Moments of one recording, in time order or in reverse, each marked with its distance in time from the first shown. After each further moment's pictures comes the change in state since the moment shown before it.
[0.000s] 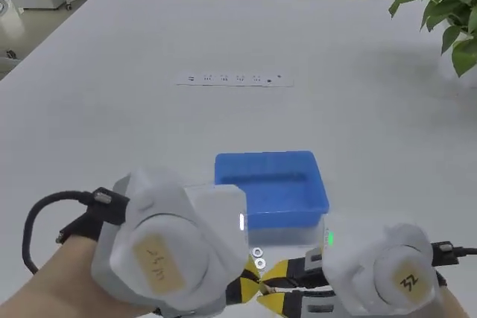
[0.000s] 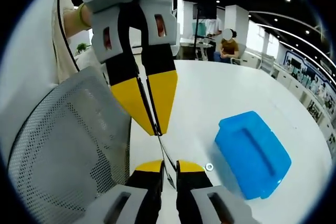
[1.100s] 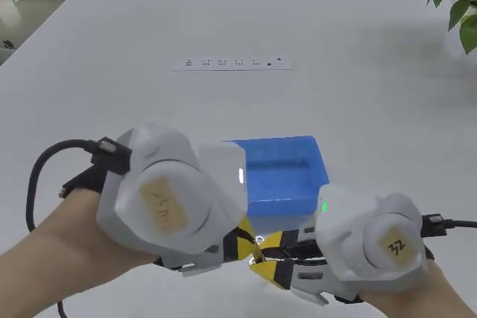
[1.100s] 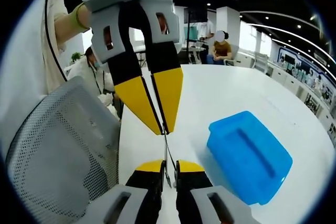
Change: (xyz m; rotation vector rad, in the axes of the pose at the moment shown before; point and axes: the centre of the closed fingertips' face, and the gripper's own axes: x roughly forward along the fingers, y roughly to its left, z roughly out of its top) left arm 0.002 0.027 -0.006 0.029 0.056 -0.010; right arm 0.011 -0.019 0.005 0.061 -0.052 -0.019
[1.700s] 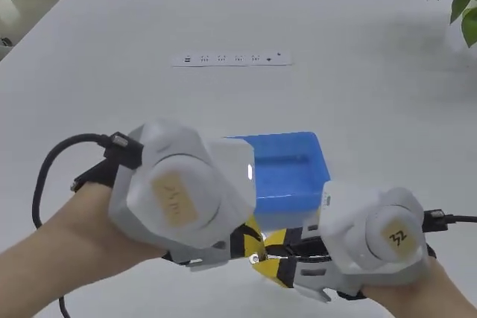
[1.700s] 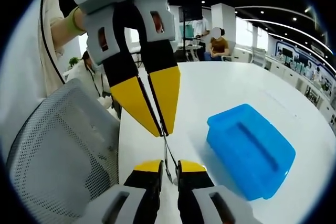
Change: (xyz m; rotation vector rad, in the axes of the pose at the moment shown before) left arm 0.006 0.003 0.004 0.001 -0.012 -0.022; right arm -0.002 -0.001 -0.004 0.038 0.008 0.007
